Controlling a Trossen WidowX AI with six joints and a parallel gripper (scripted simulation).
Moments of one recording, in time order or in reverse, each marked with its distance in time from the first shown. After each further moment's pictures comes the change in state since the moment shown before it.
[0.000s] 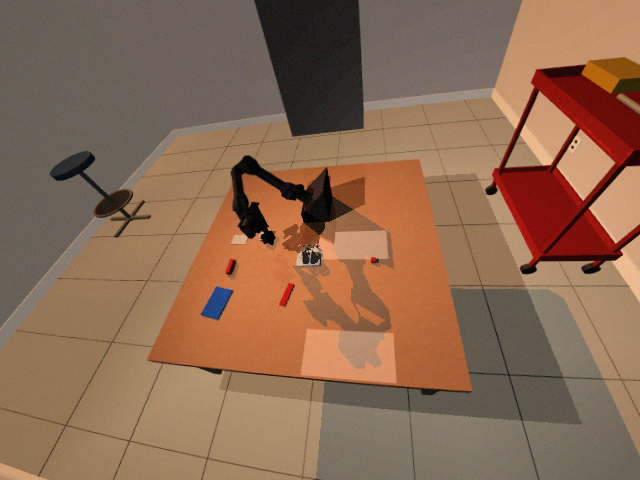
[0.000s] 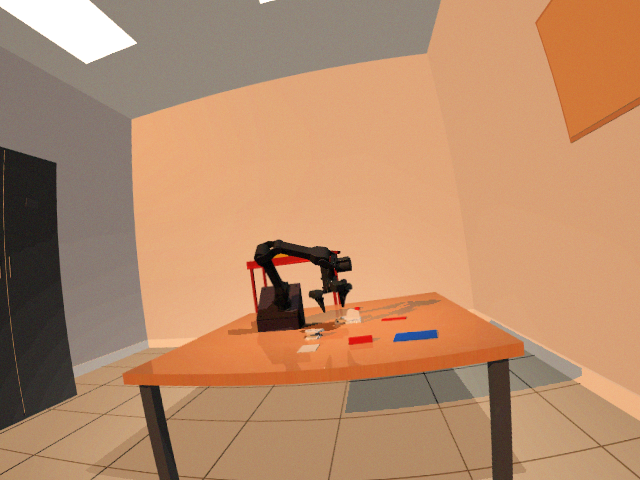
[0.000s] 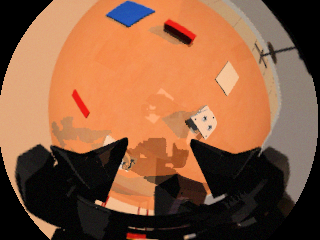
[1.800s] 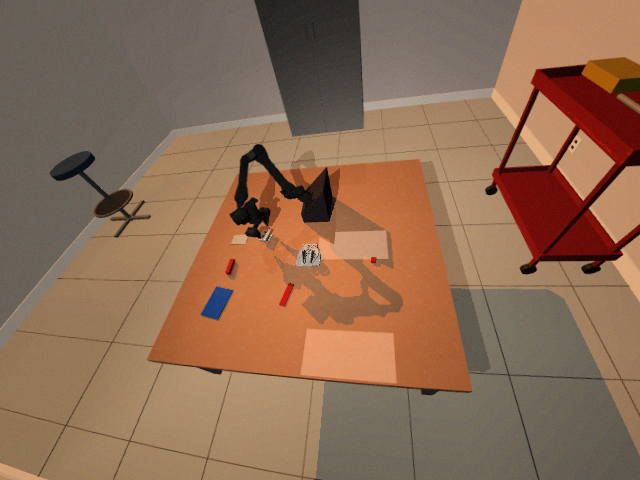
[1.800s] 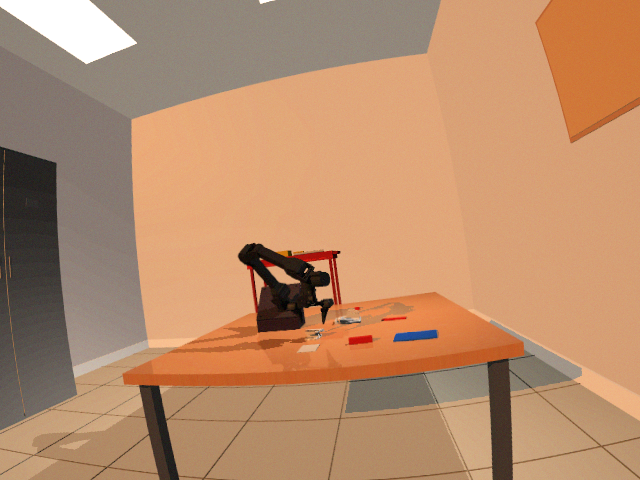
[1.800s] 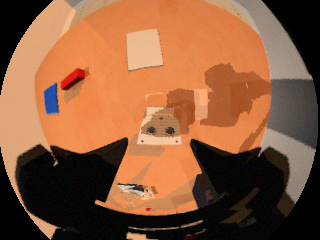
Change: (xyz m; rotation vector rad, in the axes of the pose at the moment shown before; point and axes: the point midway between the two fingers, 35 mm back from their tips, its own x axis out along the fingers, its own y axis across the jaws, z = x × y) arm 0.036 -0.110 0.008 0.808 -0.048 -0.036
